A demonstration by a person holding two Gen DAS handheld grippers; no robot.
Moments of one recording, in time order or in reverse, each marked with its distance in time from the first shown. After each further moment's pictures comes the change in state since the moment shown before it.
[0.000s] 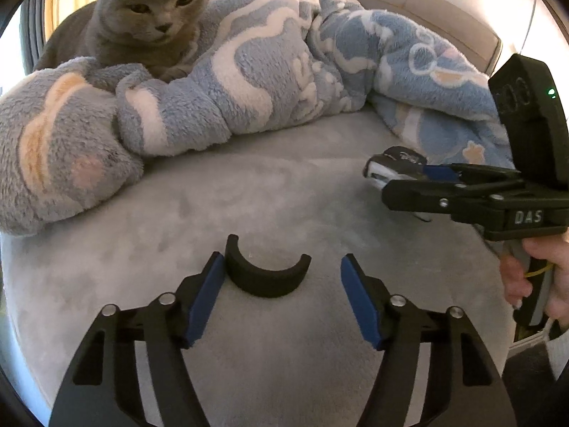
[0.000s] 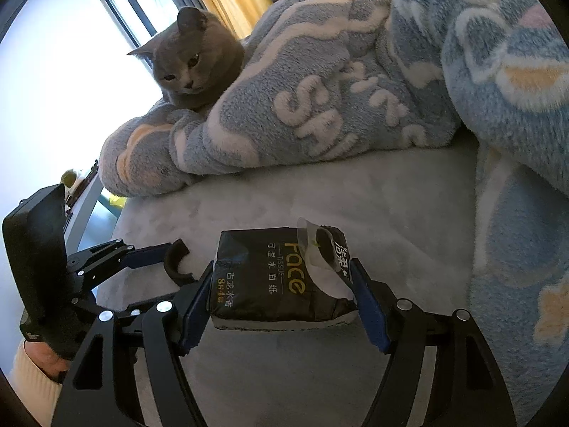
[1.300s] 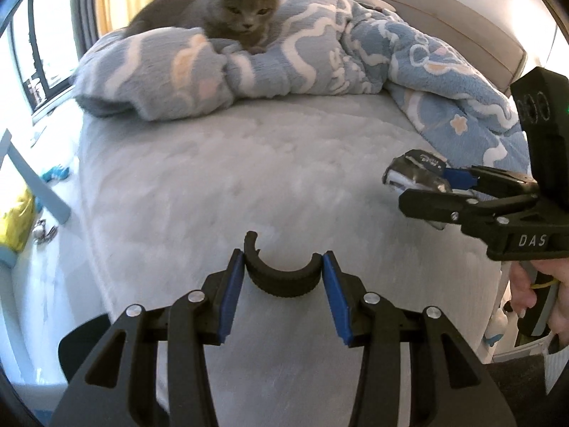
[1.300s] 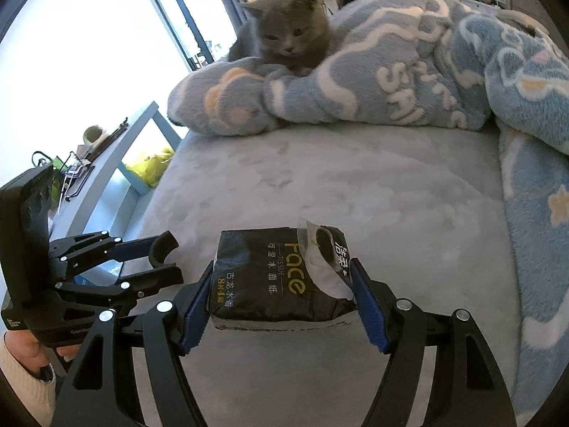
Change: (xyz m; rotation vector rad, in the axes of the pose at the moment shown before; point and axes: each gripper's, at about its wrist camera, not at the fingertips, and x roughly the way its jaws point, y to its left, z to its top) left arm -0.103 0.005 -0.094 -0.123 0.013 0.129; right arm -0.032 0.103 -0.066 -0.119 0.020 0.000
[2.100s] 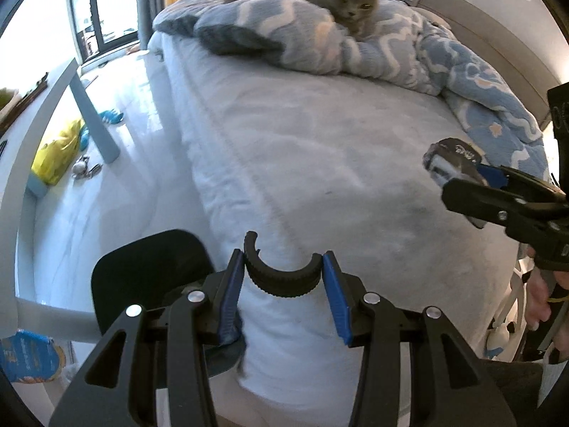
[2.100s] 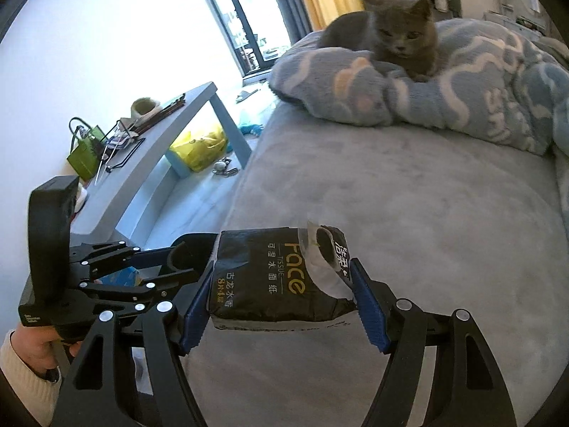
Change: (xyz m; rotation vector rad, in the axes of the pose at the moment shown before) left arm -0.056 0.084 -0.078 -0.181 0.035 0.110; right arm 0.015 0.120 -0.020 -0.115 0.006 0.107
